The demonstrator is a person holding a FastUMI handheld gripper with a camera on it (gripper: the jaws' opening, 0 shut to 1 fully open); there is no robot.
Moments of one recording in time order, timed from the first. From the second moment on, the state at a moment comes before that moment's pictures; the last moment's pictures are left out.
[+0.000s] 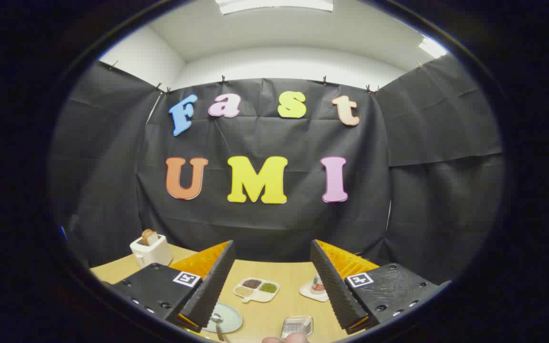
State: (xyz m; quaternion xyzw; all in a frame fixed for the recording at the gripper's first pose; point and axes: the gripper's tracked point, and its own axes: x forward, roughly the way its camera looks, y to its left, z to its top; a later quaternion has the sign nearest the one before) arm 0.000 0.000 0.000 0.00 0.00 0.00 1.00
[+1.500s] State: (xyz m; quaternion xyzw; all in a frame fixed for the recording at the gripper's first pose) arm 0.033 0.072 -0.026 -0.04 0.08 0.11 0.99
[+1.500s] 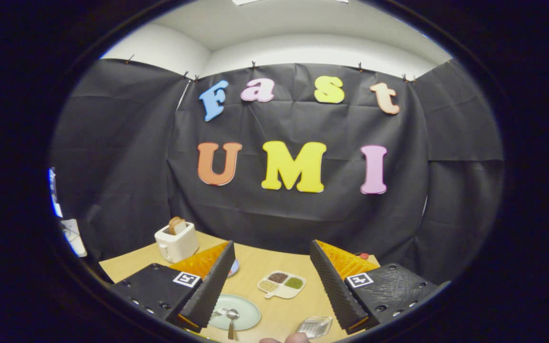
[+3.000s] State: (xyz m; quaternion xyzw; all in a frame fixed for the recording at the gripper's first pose) arm -0.045 0.133 -0.383 -0.10 0.65 0.16 0.74
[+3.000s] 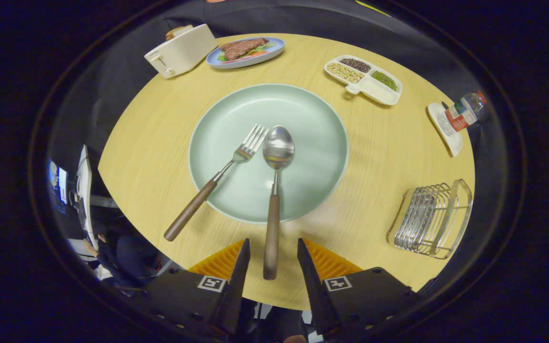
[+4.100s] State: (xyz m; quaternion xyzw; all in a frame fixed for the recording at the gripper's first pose) arm -0.032 0.084 -0.278 0.01 0.63 0.16 0.76
